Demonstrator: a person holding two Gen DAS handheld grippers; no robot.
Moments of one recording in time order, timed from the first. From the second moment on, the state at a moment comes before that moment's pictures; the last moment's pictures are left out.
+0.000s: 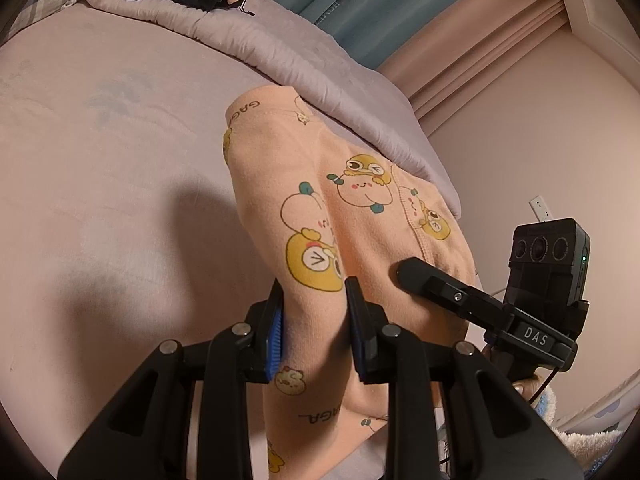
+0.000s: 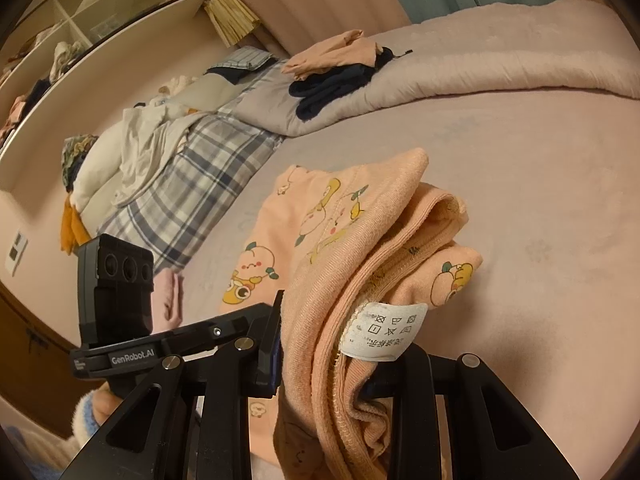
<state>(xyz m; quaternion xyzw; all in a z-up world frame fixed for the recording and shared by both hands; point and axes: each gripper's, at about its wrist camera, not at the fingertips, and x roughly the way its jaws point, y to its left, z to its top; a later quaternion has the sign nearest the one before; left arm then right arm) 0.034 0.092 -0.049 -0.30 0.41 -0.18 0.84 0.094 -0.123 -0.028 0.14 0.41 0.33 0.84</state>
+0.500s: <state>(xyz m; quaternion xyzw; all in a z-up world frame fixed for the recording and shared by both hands) 0.036 0.092 -0.048 -0.31 0.42 -0.18 0.84 0.098 -0.121 -0.029 0.14 0.41 0.32 0.84</state>
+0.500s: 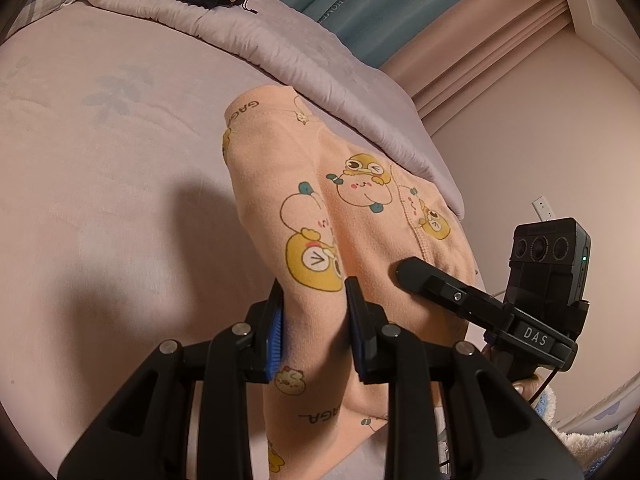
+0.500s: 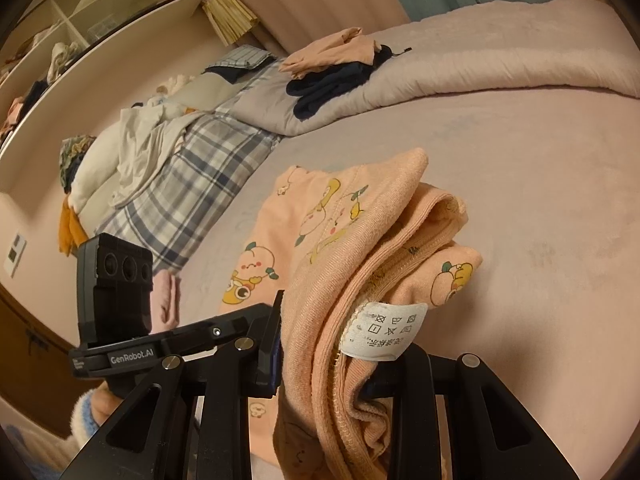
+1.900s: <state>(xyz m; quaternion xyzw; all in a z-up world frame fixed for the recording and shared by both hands) 0.035 0.088 -0.047 -0.31 0.42 -0.17 0.84 0.104 -0.118 -0.033 0.15 0.42 0.32 0.84</state>
